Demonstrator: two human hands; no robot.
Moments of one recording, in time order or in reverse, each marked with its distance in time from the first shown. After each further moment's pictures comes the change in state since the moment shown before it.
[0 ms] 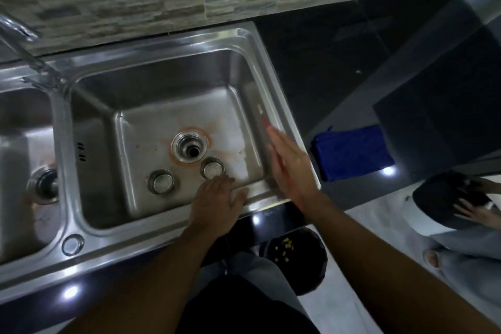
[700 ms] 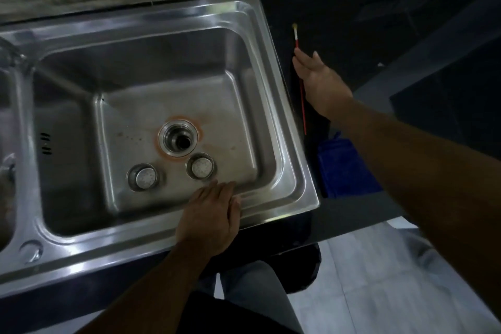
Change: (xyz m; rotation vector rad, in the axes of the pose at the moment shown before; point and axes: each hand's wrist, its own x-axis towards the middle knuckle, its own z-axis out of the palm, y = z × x) left_hand 0.009 0.030 0.008 0.105 -0.010 0.033; right_hand 0.175 0.142 -0.026 -0.476 -0.558 -0.039
